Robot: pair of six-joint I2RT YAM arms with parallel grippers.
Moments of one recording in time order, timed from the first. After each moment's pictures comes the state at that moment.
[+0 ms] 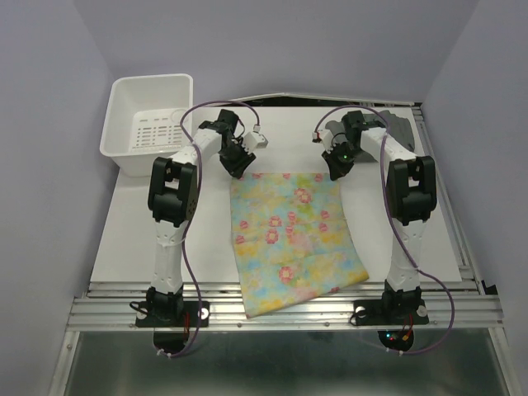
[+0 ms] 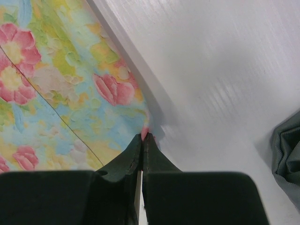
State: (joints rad) left arm -0.31 2.25 1.86 -0.83 0.31 0.69; right arm 0.16 2.19 1.79 -0.91 -0.42 -0.74
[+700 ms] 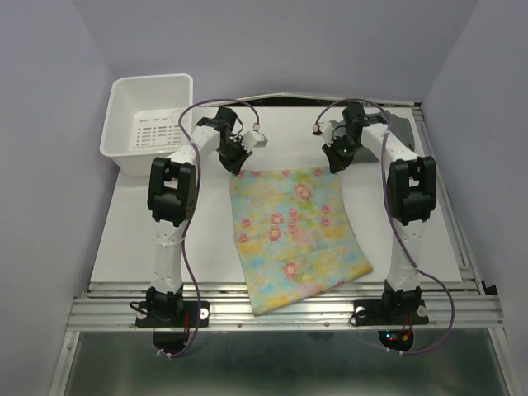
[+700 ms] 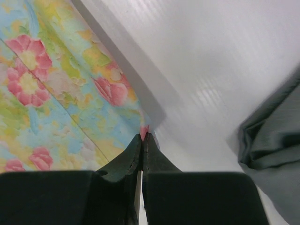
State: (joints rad) left arm -0.30 2.26 1.89 -0.90 0.36 0.73; right arm 0.16 2.19 1.84 -0.92 -0.41 -0.71
